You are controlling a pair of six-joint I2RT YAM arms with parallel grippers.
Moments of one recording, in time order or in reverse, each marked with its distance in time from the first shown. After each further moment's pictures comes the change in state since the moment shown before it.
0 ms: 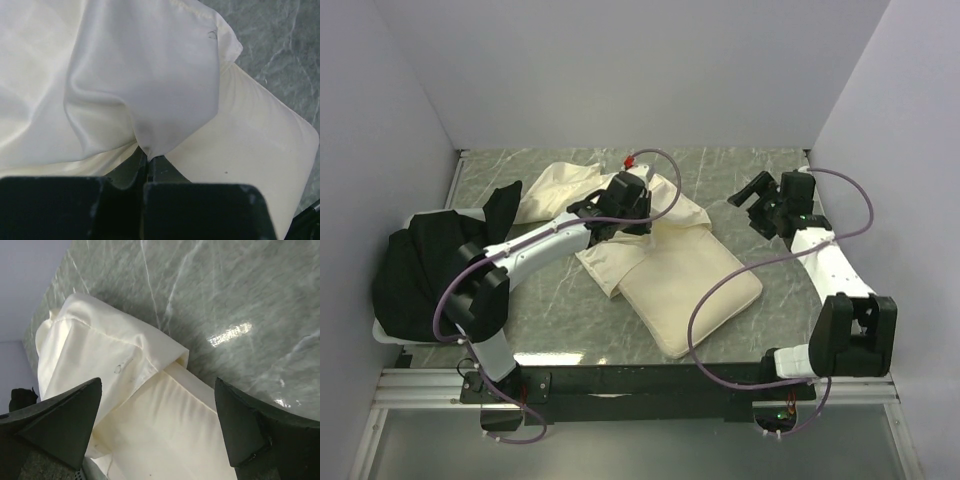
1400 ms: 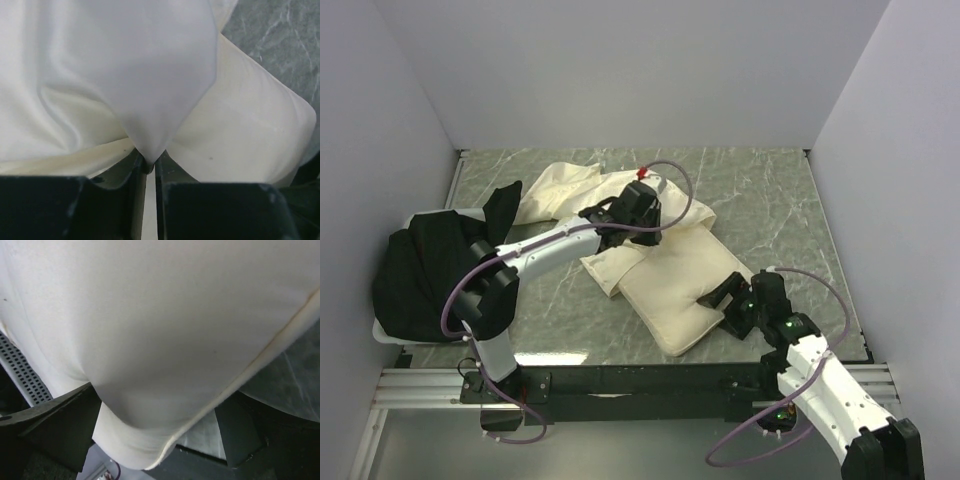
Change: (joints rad) left arm -0.040 0.044 0.004 -0.023 0.039 -0.027; right arm 0.307 -0.734 -0.711 -0.232 -0.050 0.301
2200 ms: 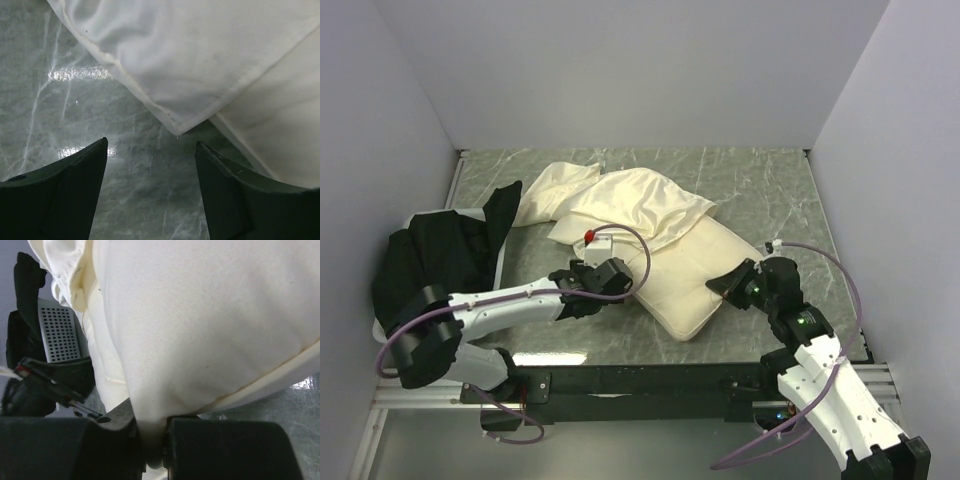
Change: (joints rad) left arm -0.223 -0.420 -0.568 -0.134 -0.548 -0.345; right arm 0.007 -0.072 0.132 0.105 0.006 -0.135
